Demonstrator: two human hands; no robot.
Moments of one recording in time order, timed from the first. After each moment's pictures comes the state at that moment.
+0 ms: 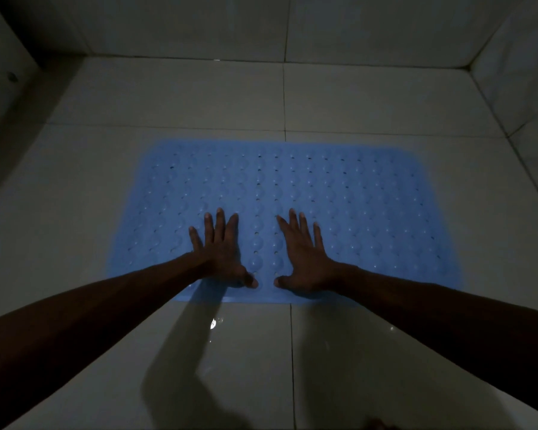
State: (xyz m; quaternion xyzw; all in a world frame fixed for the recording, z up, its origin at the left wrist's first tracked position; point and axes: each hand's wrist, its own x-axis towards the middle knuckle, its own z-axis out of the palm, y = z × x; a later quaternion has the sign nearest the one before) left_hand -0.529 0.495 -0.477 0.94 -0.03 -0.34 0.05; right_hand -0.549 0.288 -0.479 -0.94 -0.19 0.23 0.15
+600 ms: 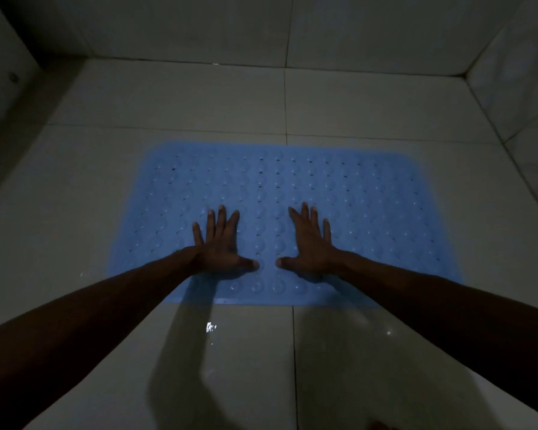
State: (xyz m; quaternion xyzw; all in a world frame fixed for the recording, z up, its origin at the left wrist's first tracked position) left_hand -0.517 0.506 -0.484 0.94 -0.03 -0.31 0.14; right_hand -0.519 0.284 -0.484 -0.95 -0.10 0.24 0.16
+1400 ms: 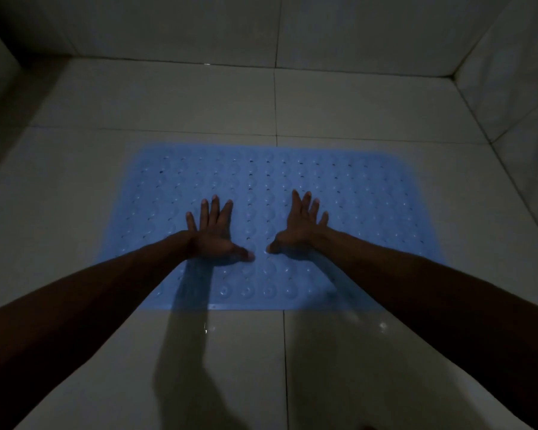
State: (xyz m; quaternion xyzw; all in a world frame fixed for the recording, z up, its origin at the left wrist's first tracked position) left_hand -0.482 0.501 -0.480 0.93 -0.05 -0.33 0.11; right_hand -0.476 0.295 -0.476 -0.94 0.04 0.29 0.16
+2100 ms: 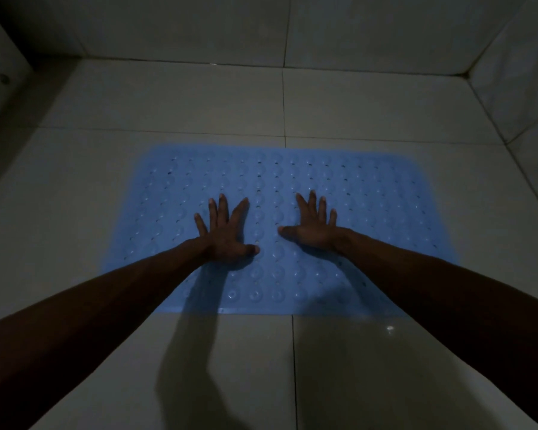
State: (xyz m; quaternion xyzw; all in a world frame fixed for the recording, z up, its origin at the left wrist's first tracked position) left_hand -0.482 0.499 -0.492 0.95 -0.06 -0.27 0.14; right_hand -0.464 0.280 -0.491 -0.94 0.01 0.28 0.21
